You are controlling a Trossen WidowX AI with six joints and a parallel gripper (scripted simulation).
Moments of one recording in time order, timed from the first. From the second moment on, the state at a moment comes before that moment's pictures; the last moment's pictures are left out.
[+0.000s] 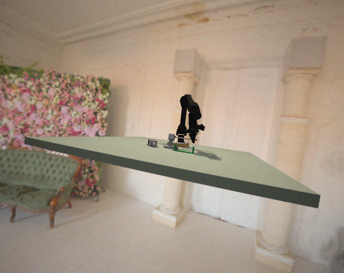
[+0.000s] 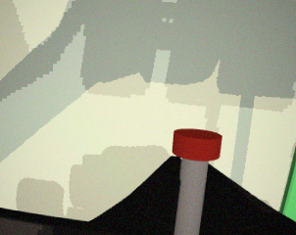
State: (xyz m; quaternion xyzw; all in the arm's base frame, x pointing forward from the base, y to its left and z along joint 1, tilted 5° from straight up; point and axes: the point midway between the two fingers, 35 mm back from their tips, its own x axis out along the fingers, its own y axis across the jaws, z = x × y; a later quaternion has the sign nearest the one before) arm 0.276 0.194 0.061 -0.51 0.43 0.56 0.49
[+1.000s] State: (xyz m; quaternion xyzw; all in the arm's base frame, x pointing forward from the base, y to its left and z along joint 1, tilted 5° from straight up) arm 0.272 0.204 0.086 -0.51 0.44 0.56 0.48
